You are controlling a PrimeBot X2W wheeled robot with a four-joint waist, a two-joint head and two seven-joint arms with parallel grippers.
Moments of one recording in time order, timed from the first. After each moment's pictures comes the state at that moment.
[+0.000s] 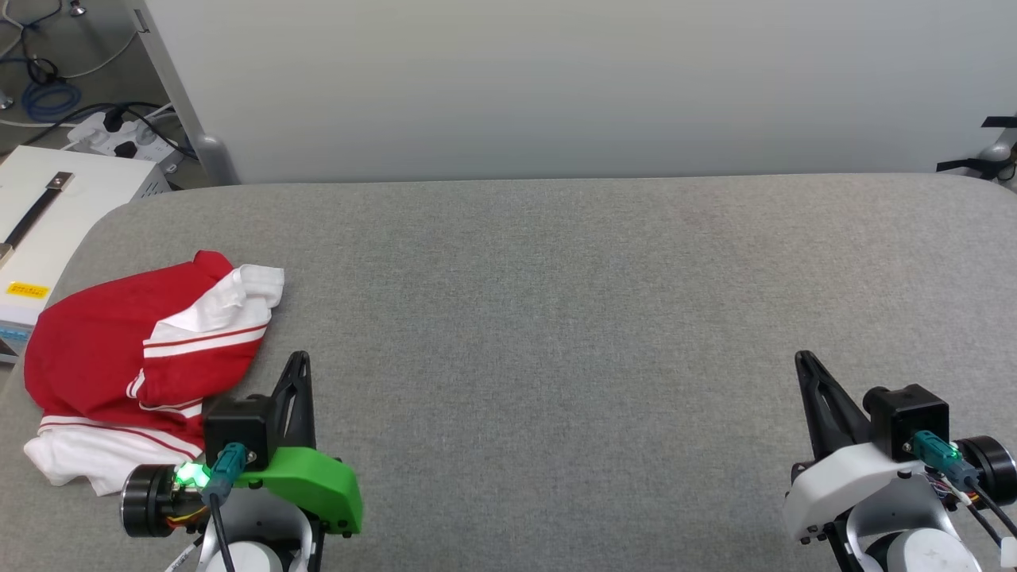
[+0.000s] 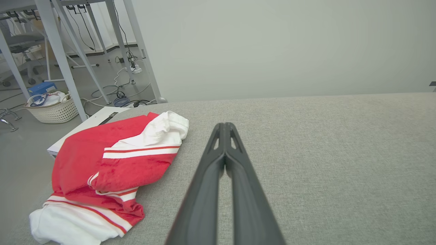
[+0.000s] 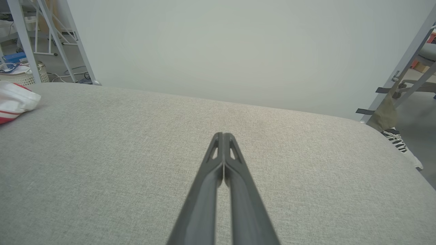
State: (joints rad) left arm -0.01 0.05 0.00 0.00 -0.01 0.00 0.00; right arm -0.01 -0.05 0.00 0.00 0.01 0.13 0.00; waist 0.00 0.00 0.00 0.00
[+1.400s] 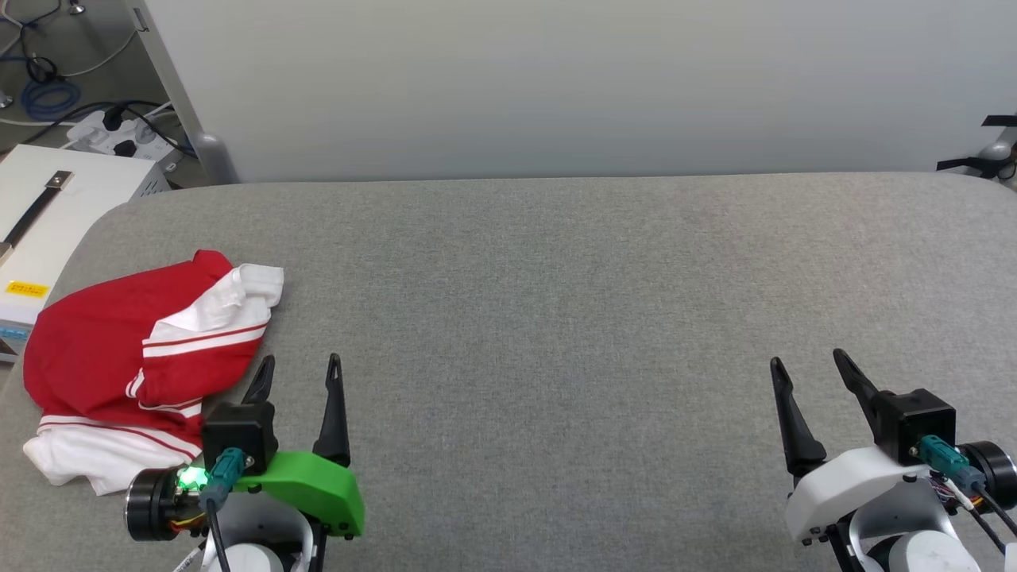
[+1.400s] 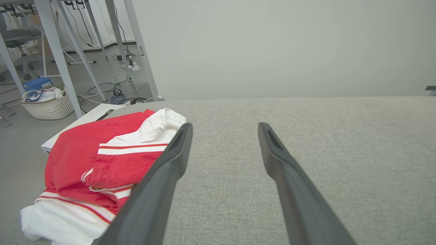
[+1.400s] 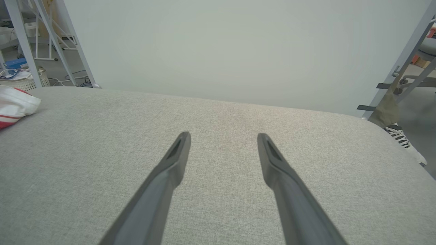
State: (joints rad) left arm -0.01 0.05 0.00 0.02 -0.04 0.00 -0.03; right arm -0.01 -0.05 -0.01 0.03 0.03 0.13 -0.03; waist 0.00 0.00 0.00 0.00
